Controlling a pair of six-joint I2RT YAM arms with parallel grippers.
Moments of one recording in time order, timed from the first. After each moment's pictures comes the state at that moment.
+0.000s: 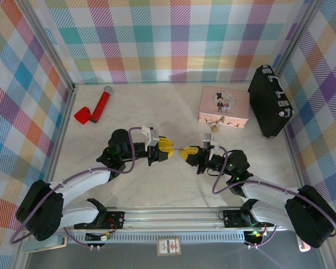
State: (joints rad) left arm -0.60 1.19 0.57 0.56 0.83 -0.07; right arm 0.68 1.07 0.24 1.04 -0.60 0.47
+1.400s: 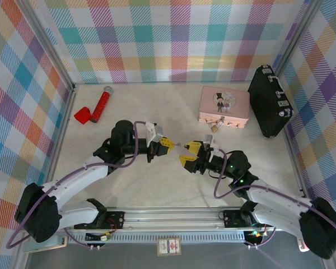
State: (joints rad) left arm -0.62 1.17 0.78 0.08 0.75 0.10; right arm 0.72 0.88 0.27 0.73 -0.47 0.31
